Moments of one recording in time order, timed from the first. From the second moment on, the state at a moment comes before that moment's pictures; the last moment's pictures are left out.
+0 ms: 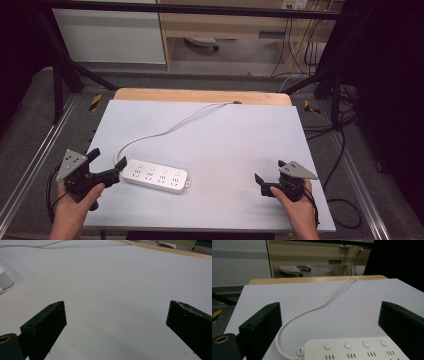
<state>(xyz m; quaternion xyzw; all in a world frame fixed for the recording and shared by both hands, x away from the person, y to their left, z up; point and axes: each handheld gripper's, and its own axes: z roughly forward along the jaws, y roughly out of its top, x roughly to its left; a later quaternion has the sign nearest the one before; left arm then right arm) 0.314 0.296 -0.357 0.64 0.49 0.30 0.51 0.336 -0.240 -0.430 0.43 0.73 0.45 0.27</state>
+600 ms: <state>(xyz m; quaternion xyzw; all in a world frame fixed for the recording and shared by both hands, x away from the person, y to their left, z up) 0.348 0.285 -0.350 0.65 0.47 0.26 0.54 0.336 -0.238 -0.432 0.44 0.73 0.45 0.26</state>
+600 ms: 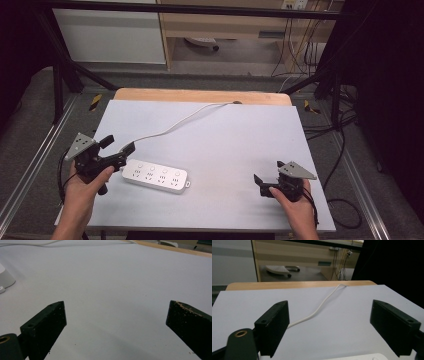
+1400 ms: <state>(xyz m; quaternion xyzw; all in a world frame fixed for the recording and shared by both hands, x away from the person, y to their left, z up) 0.355 0.257 -0.382 0.70 0.45 0.23 0.50 0.338 -0.234 -0.433 0.44 0.73 0.45 0.26</state>
